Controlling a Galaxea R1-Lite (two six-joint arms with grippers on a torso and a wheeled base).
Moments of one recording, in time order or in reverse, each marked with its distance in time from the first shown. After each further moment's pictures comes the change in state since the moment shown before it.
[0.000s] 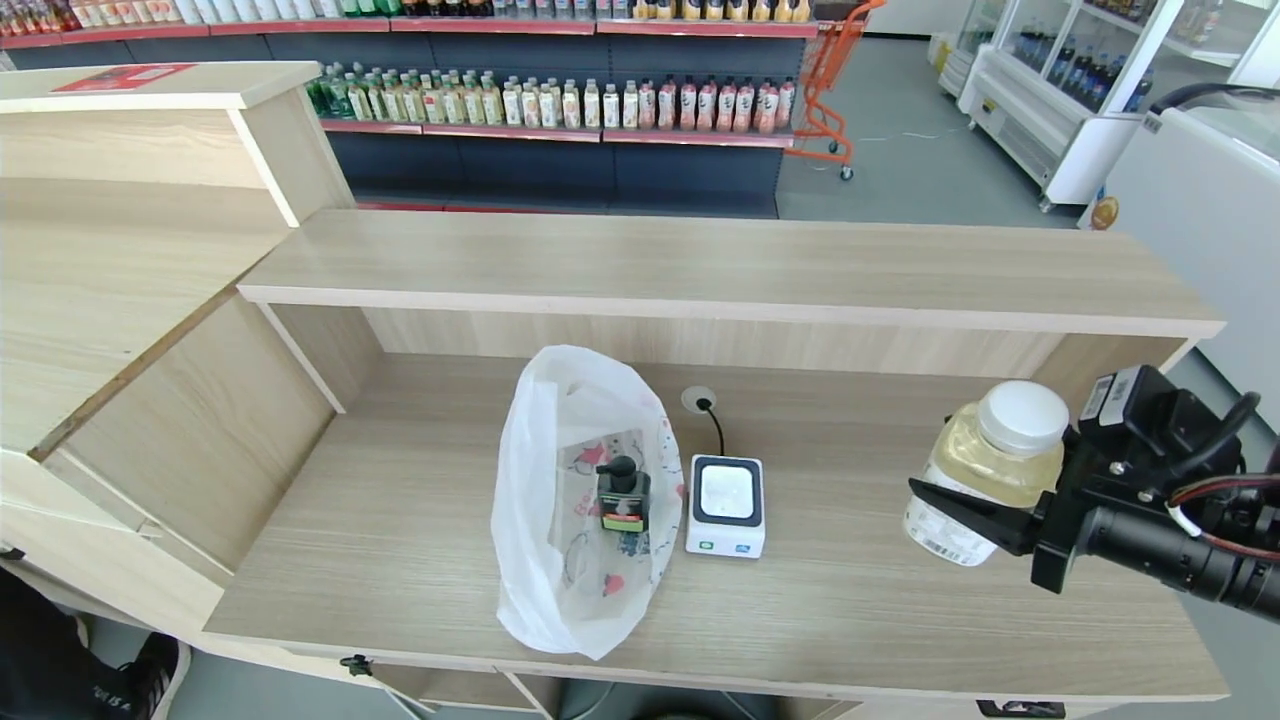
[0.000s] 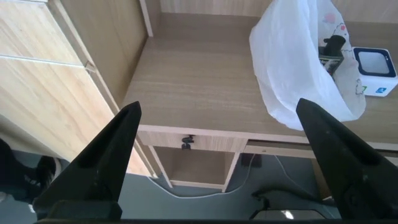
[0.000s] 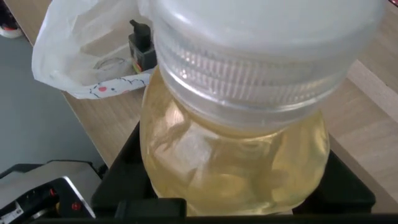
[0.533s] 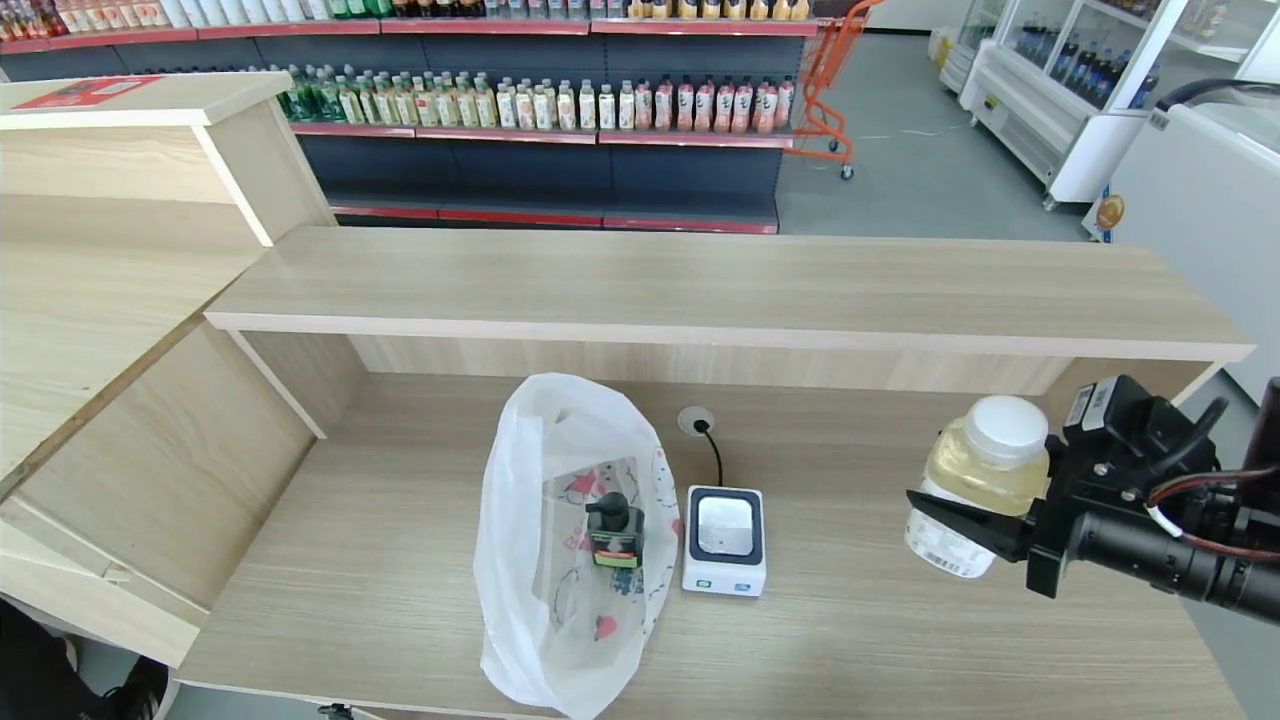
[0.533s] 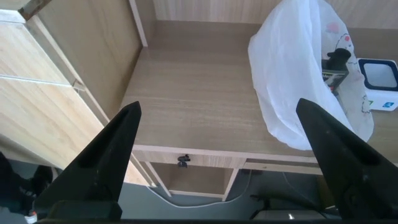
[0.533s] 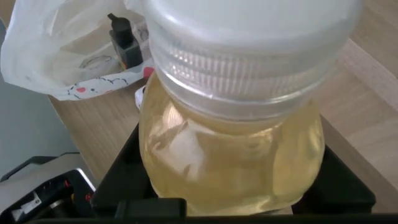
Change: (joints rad) left arm 0.001 0.000 0.000 0.000 -0.002 -0.001; right arm -0.026 0.060 0.004 -0.003 0.064 0.010
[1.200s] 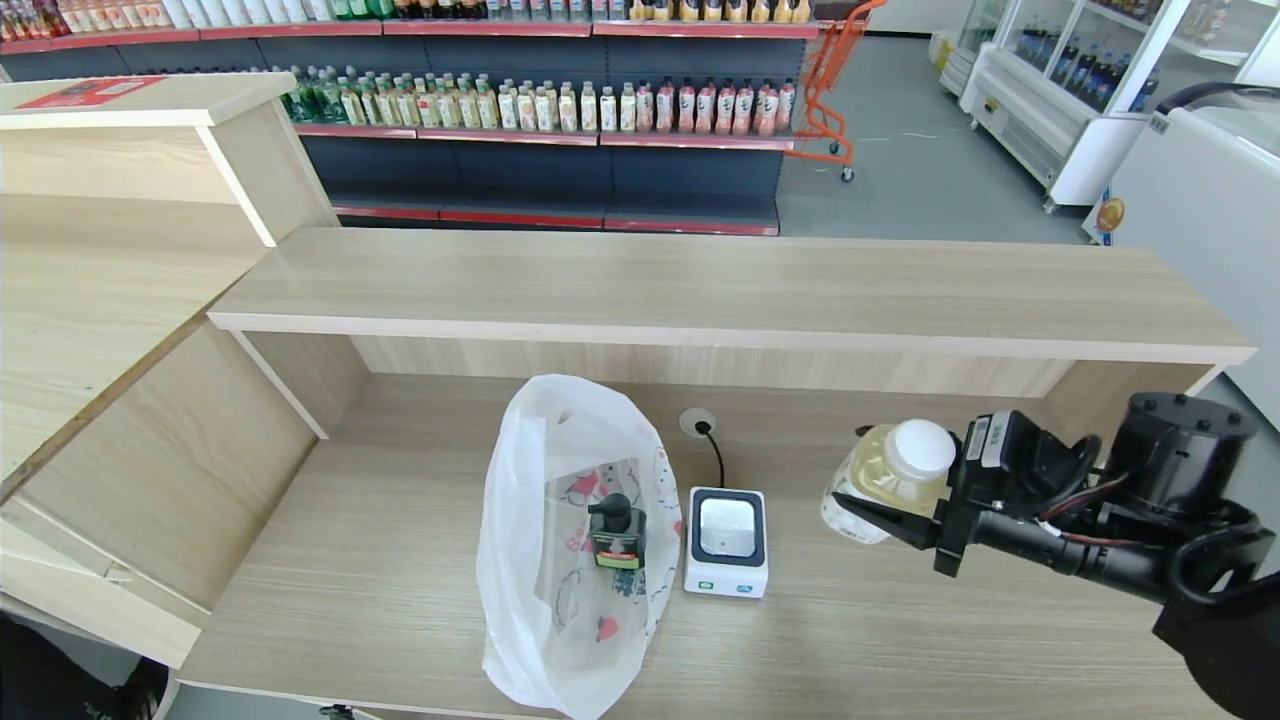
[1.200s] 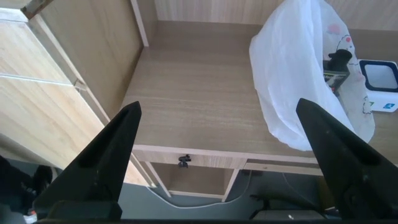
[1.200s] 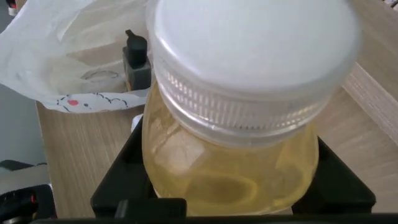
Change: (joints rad) left arm 0.000 0.000 0.000 0.000 0.000 -0.001; right arm 0.022 0.351 -0.006 -0.452 0.174 -0.113
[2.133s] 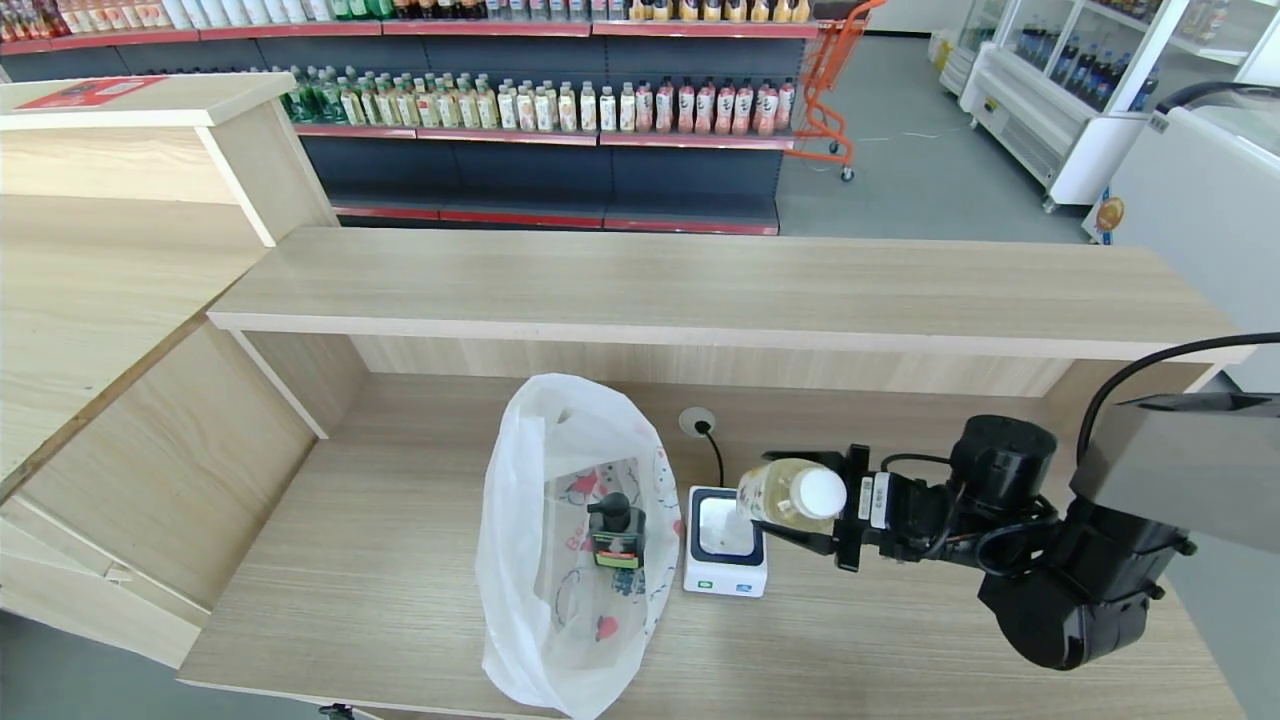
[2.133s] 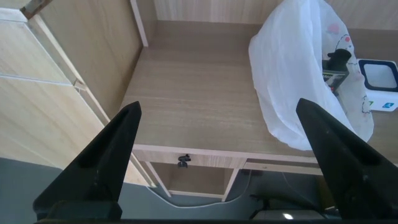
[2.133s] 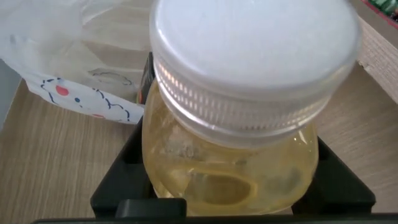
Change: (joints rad) left arm 0.000 0.000 0.000 0.000 0.000 0.000; right arm 0.062 0.411 -0.241 -0.231 0.239 -0.194
